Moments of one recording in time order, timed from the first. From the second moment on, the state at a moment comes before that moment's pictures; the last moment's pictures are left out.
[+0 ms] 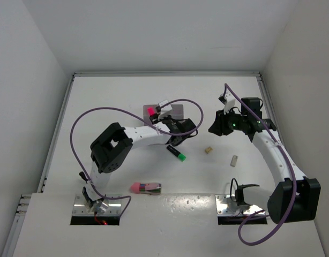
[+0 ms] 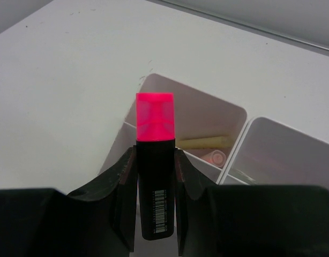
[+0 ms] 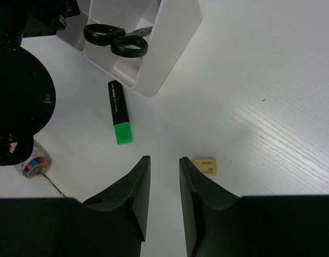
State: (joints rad) left arm -0.95 2.00 1.45 -0.65 -1.44 -1.25; right arm 0.05 1.18 0.87 -0.52 -0.62 -0.16
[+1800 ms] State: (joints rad) left arm -0.90 2.05 1.50 -0.72 -1.46 -1.38; right arm 0.05 1.19 0.87 -0.53 -0.64 -0.17
